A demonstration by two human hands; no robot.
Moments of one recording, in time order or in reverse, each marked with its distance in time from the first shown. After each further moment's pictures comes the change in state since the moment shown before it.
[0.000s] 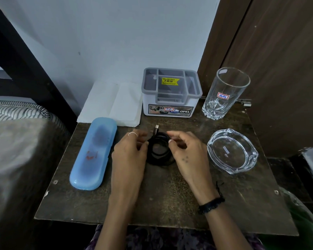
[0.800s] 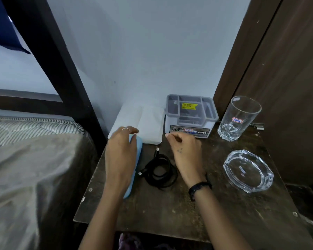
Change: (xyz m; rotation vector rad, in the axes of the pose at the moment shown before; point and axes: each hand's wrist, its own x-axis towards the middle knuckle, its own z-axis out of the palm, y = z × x) left_hand 0.041 -0.019 -0.062 0.092 0.264 0.087; right_hand 0.025 -0.051 0.037 -0.053 0.032 -0.067
